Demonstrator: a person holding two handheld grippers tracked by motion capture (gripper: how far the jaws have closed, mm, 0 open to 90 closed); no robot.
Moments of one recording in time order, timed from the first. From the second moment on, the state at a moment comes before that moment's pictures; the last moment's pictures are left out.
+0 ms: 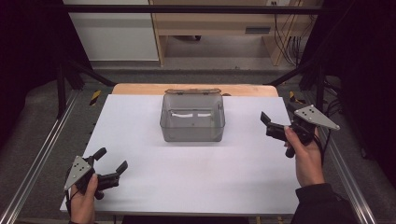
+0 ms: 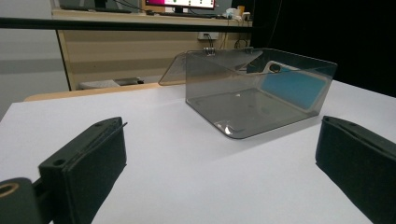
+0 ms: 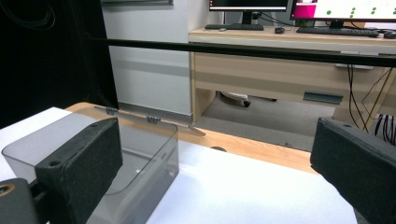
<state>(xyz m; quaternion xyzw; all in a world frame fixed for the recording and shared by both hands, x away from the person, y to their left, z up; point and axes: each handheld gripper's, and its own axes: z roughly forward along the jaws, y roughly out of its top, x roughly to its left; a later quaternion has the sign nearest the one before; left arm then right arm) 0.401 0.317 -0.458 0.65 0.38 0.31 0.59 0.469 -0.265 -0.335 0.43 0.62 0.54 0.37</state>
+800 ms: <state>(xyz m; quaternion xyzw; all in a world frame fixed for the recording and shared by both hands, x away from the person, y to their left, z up) 0.400 0.316 -0.459 0.65 0.37 0.31 0.59 0.444 -0.278 -0.372 0.41 0.65 0.54 0.35</state>
